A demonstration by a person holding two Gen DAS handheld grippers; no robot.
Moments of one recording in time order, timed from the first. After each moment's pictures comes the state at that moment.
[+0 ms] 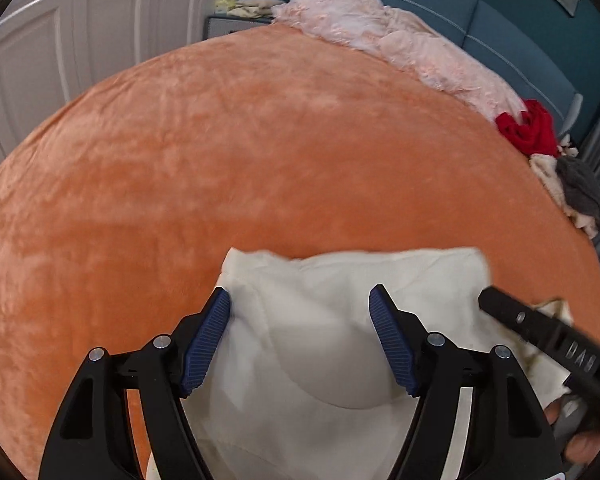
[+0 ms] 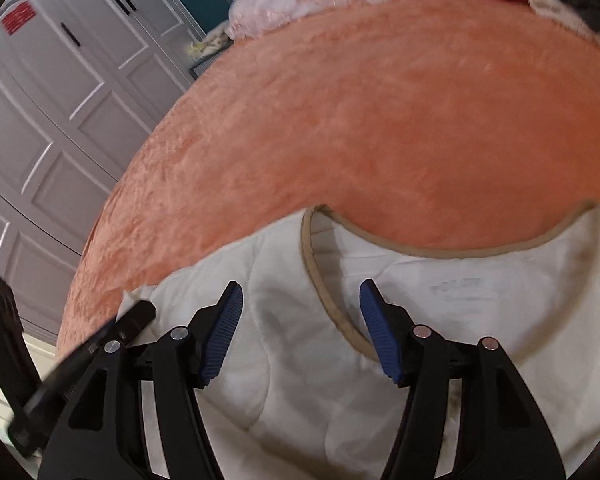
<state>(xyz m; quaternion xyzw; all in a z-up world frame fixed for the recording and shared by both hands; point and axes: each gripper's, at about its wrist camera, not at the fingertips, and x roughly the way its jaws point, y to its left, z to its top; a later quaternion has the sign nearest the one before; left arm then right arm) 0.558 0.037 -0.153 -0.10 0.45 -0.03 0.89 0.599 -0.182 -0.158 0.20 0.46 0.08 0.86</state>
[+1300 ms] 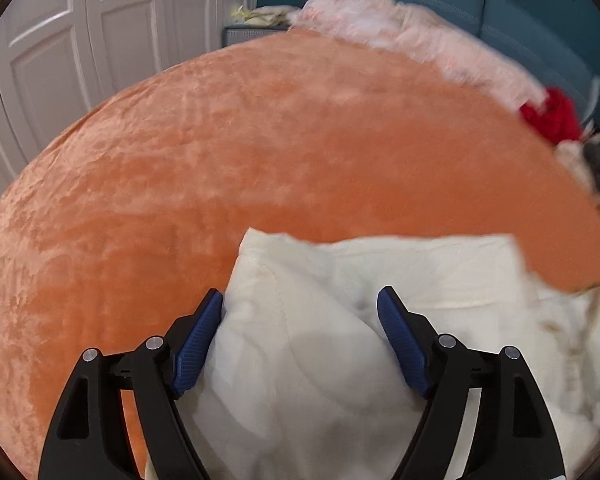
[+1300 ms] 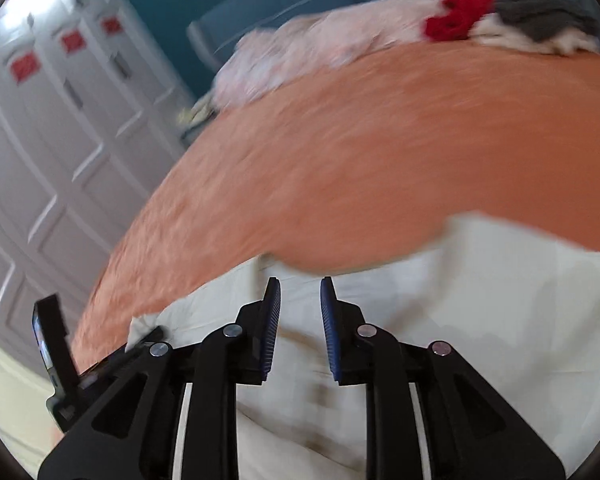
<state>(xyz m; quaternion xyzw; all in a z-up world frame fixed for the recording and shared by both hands) 0.548 0.031 -0.151 -0.07 0.42 0.00 0.90 0.505 -0.275 -0.113 0.24 0.33 0.01 0.91</state>
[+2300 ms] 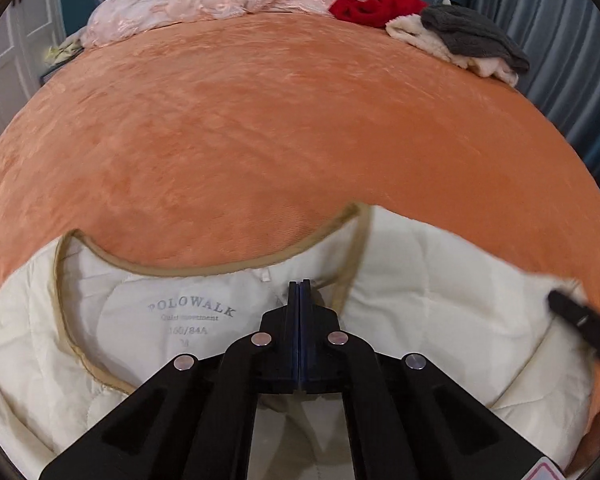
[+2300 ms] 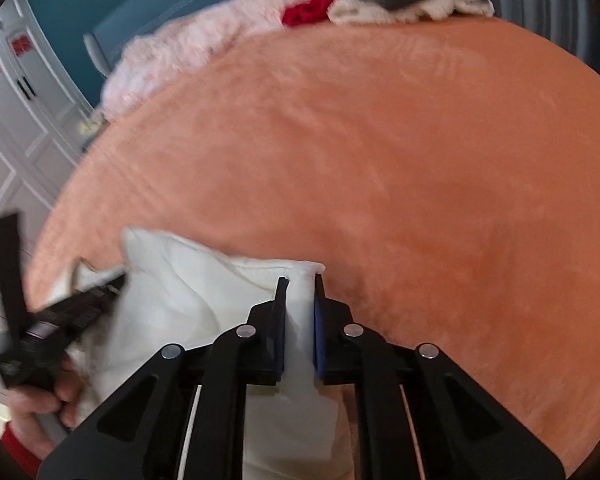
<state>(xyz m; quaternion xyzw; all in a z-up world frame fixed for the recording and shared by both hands) 0.562 -0.251 -0.174 0.07 0.48 -0.22 0.85 0.443 -0.446 -0.160 0.23 0.41 -0.13 0.87</state>
